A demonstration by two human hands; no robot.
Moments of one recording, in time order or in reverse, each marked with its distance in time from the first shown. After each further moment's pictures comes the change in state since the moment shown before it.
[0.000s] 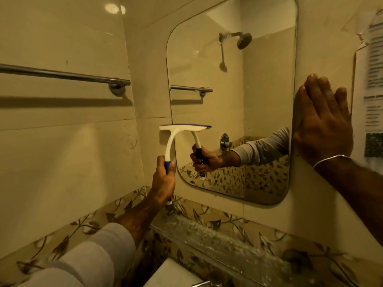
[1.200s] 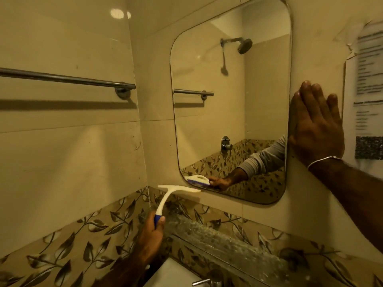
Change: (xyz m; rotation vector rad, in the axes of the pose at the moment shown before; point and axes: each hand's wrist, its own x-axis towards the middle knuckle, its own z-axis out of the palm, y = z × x) left_hand -0.114 -0.072 -0.036 0.162 -0.089 -0.362; right_hand 0.003 -0.001 -0.004 -0.033 -0.026 0.002
